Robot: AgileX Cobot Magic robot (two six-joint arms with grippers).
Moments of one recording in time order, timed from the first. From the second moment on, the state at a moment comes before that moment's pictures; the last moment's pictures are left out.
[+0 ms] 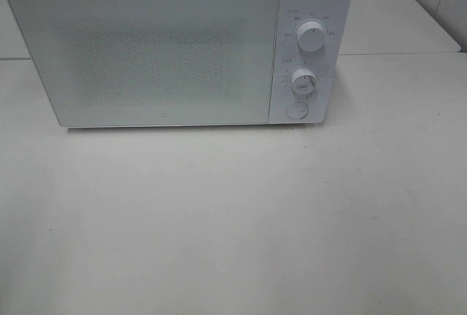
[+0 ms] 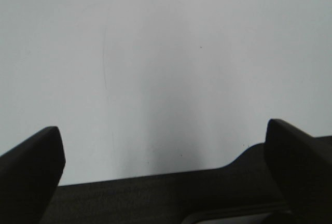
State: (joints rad) left arm -0.11 0.38 -0.52 -0.03 1.08 -0.02; right arm 0.08 0.00 -0.50 -0.07 1.00 0.08
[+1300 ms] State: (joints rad) left arm 0.01 0.00 -0.52 -0.05 1.08 -0.02; right arm 0.08 0.00 -0.50 -0.07 1.00 0.08
